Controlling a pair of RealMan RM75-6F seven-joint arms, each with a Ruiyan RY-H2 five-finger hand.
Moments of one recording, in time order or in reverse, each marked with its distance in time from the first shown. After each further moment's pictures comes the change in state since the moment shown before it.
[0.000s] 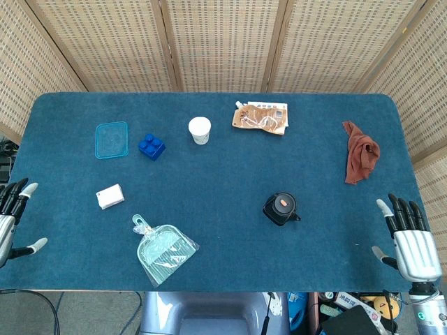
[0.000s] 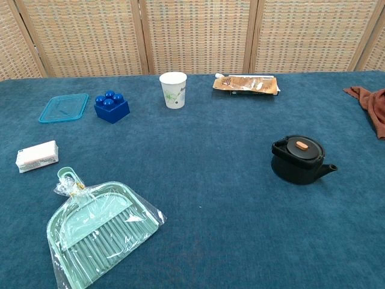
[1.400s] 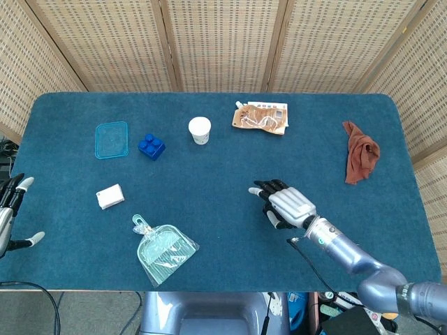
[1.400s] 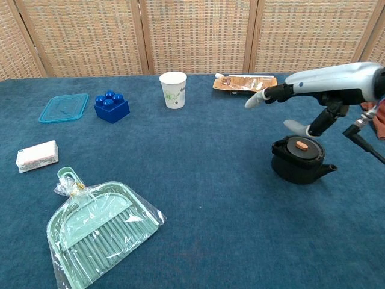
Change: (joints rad) left arm -0.035 -0.010 -0.029 0.026 -0.098 -0.062 -0.001; right arm 0.722 0.021 0.124 -0.217 0.434 -0.890 -0.007
